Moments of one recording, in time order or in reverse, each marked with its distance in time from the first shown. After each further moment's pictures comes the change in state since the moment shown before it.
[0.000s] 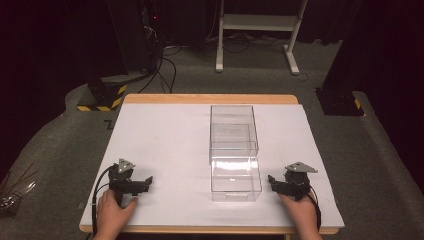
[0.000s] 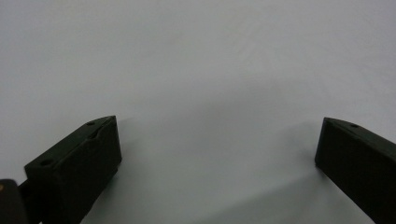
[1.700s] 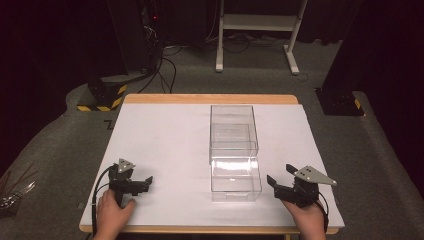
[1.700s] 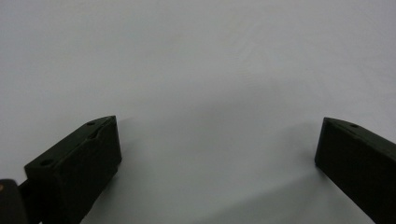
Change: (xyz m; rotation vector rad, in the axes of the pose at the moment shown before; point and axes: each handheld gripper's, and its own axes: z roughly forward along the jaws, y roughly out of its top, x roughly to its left) left arm 0.000 0.000 0.000 0.001 0.000 0.000; right arm 0.025 0.016 -0.072 -0.266 0.151 -0.063
